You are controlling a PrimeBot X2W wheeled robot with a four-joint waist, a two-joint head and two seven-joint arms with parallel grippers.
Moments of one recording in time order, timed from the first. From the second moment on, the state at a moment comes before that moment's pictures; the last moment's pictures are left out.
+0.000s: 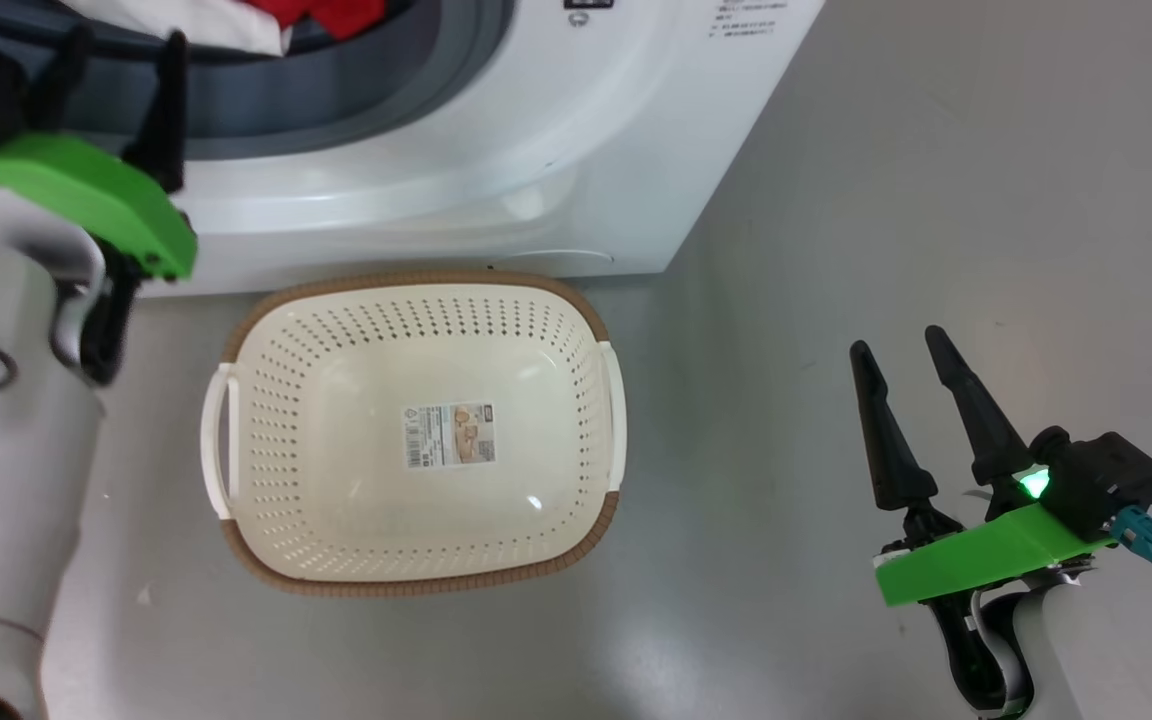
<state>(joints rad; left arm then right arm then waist) -1.11 0.27 -0.35 0.99 -0.53 -0.13 -0.21 -0.21 -0.05 0.08 0.19 0.38 0.13 -0.25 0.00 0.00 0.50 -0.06</state>
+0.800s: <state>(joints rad) -1.42 0.33 -0.41 1.28 -0.46 -0.07 -0.19 -0.26 -0.05 0.19 0.17 0.44 0.13 -0.25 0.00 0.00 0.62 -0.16</state>
